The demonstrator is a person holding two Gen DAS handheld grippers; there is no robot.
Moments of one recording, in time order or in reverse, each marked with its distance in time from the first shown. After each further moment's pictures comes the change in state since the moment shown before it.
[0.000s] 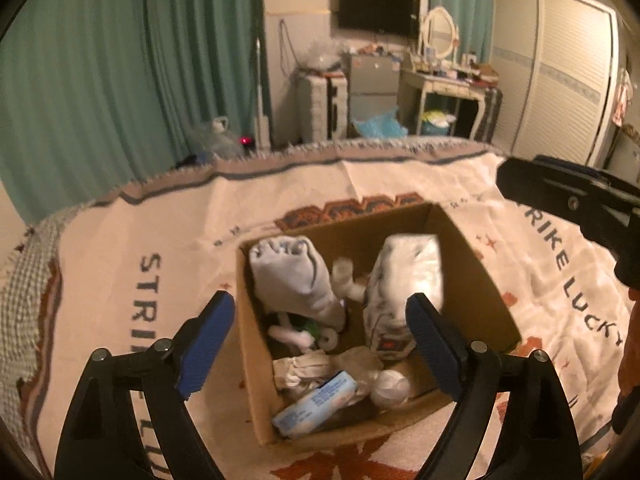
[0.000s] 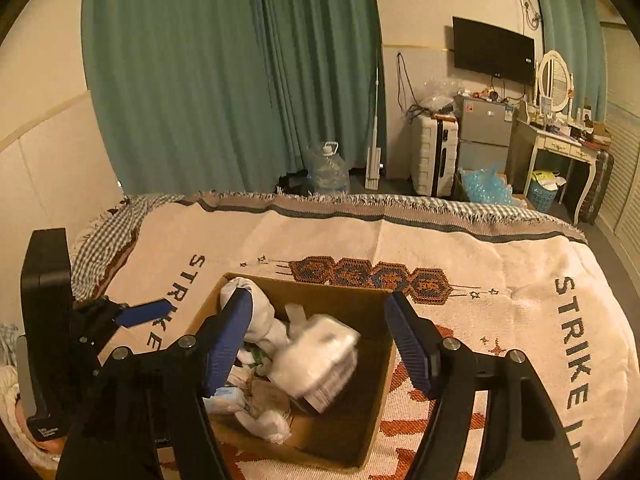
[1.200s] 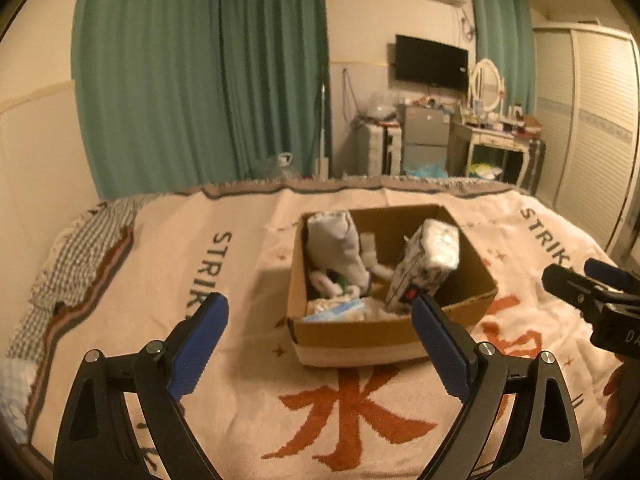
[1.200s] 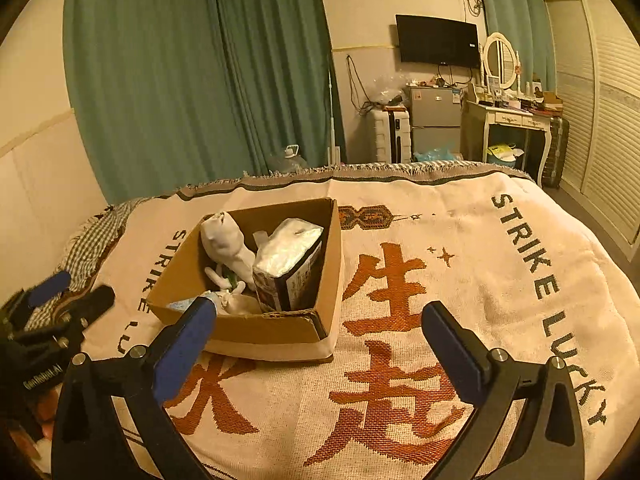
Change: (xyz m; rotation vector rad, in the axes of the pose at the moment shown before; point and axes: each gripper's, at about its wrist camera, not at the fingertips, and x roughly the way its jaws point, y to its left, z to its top) left arm -0.092 -0.024 -0.089 -0.126 -0.176 0.202; right arm -0.078 -0.022 -0.117 0.129 -0.024 -0.095
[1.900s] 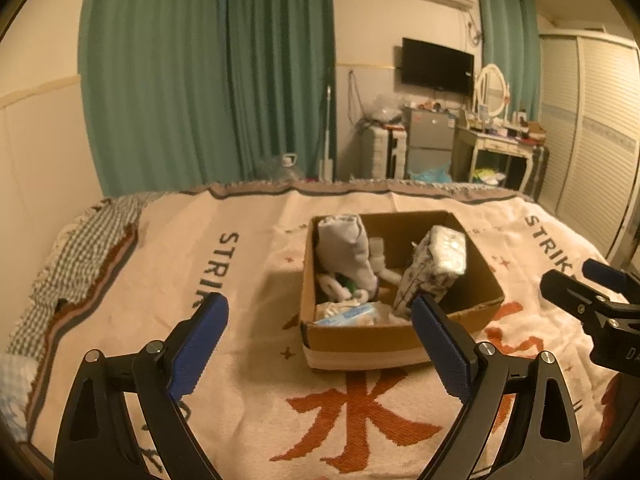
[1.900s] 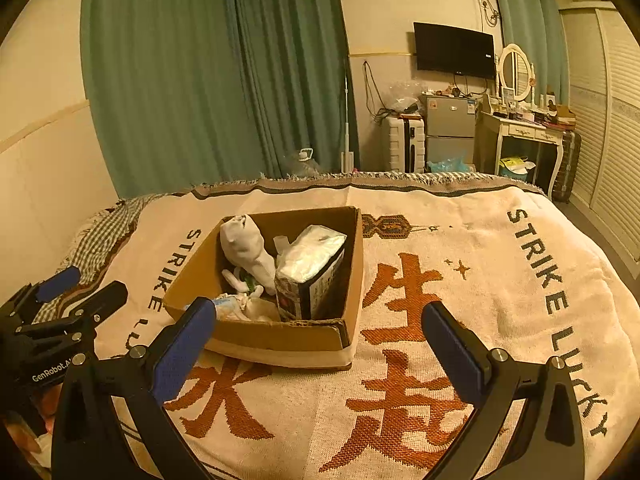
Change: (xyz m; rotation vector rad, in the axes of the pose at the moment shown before) left arm 0.000 0.011 0.002 -0.025 -0.003 -0.002; right arm -0.002 0.020 0.005 -0.049 -0.024 0.033
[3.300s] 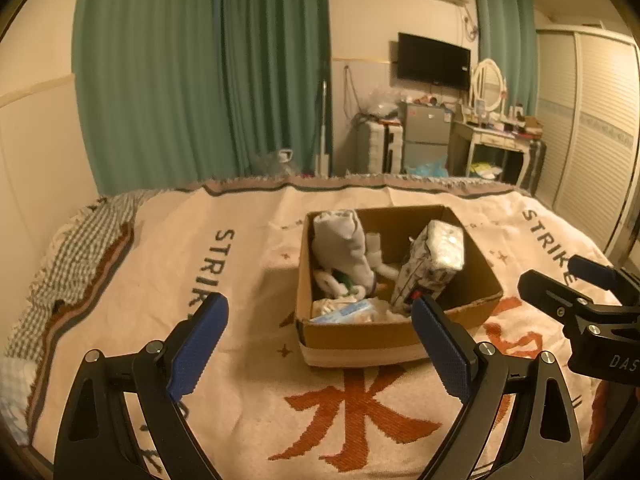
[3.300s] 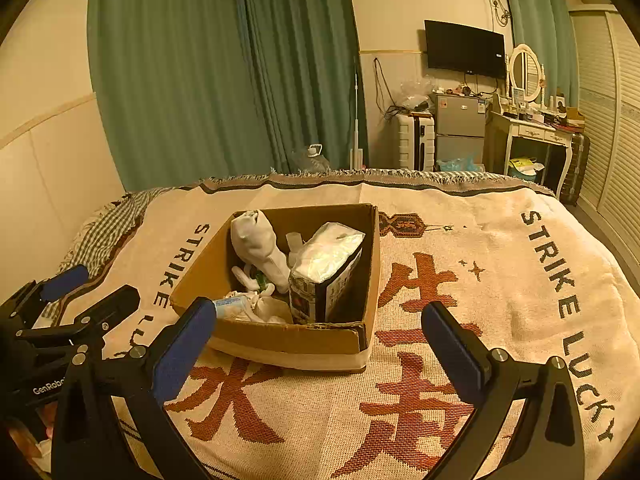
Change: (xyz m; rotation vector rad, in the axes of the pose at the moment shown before) left arm 0.001 -0.001 -0.001 0.015 0.008 -0.003; right arm 0.013 0.011 0.000 -0.013 0.019 0.024
